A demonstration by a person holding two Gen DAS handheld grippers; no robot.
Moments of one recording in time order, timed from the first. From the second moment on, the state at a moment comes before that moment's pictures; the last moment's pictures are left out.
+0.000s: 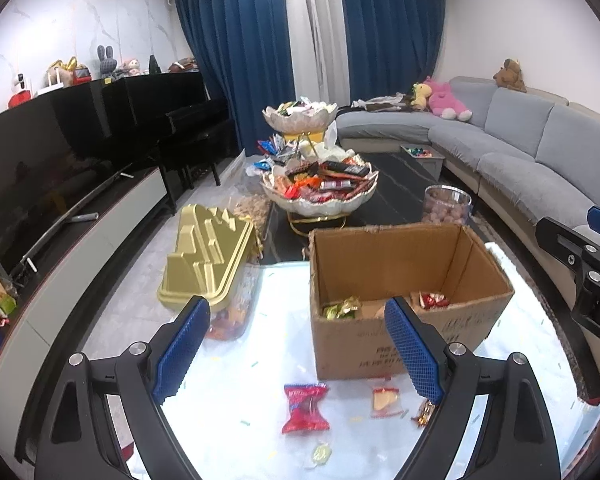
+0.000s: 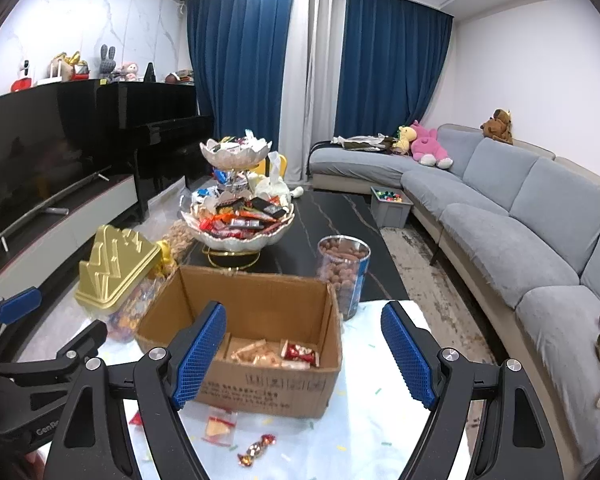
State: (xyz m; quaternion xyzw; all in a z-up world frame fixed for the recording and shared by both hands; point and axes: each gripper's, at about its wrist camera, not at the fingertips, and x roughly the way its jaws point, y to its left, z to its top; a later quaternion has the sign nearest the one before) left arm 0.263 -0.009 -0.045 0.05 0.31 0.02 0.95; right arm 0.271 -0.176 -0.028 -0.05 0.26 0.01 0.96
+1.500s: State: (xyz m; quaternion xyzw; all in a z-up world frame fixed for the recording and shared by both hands) left arm 0.206 0.025 -0.173 0.02 0.37 0.02 0.93; right arm 0.233 -0.149 -0.159 -0.08 0.33 0.02 0.94
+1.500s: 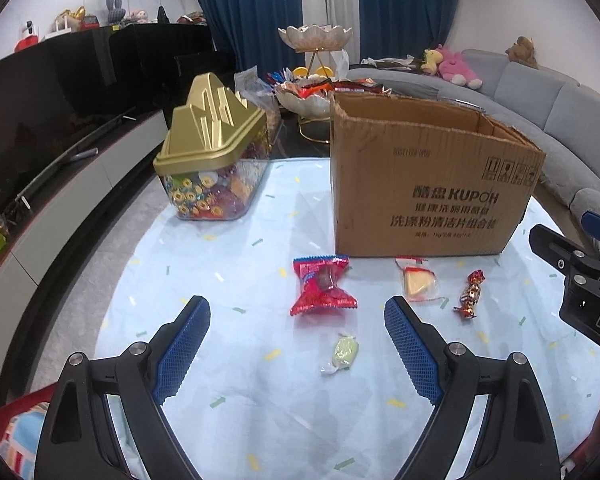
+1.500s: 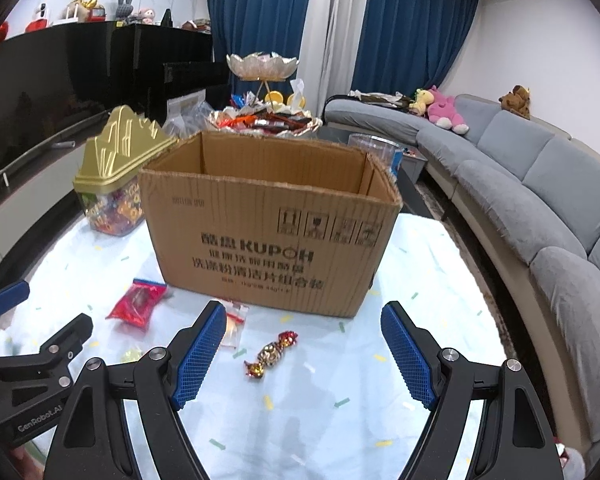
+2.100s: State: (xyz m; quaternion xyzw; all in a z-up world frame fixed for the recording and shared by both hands) left arm 0.217 0.018 -0.221 0.04 0.40 0.01 0.92; right arm 0.240 -0.143 -0.202 -0.10 0.34 0.04 0.93
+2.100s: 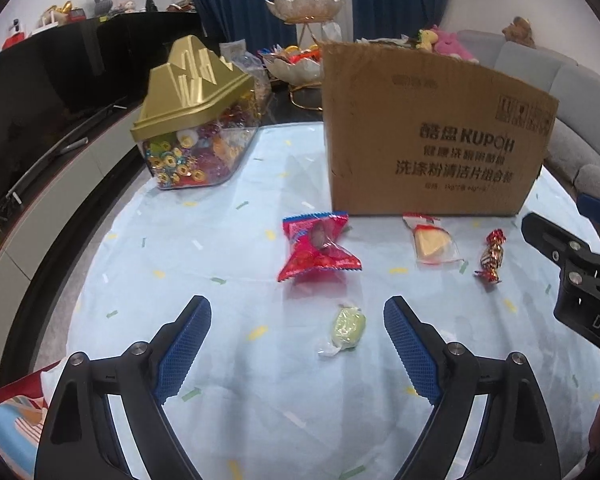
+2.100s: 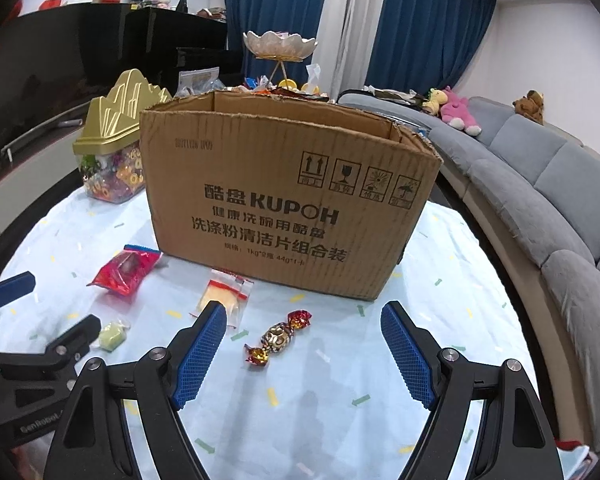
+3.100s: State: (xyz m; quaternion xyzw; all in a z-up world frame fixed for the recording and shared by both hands) left arm 0.231 0.003 -0.256 0.03 0.44 -0.04 0.90; right arm 0.284 -0.150 -0.257 -0.05 0.42 0.06 0.90
